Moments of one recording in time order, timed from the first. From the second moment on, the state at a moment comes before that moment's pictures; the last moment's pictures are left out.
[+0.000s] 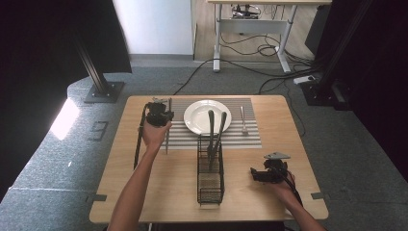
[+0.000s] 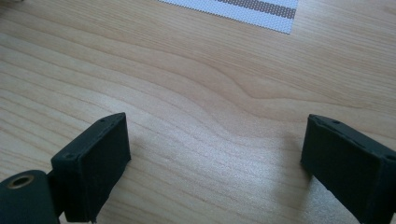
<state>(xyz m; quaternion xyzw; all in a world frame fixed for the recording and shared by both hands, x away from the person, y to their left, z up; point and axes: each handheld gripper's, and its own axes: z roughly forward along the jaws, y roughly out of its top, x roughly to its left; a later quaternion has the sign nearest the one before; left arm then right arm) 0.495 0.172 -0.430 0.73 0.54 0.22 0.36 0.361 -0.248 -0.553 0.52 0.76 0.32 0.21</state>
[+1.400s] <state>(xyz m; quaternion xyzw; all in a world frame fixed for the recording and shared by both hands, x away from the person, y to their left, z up) 0.573 0.172 -0.500 0.73 0.61 0.16 0.28 0.360 -0.248 -0.554 0.52 0.76 0.32 0.22</state>
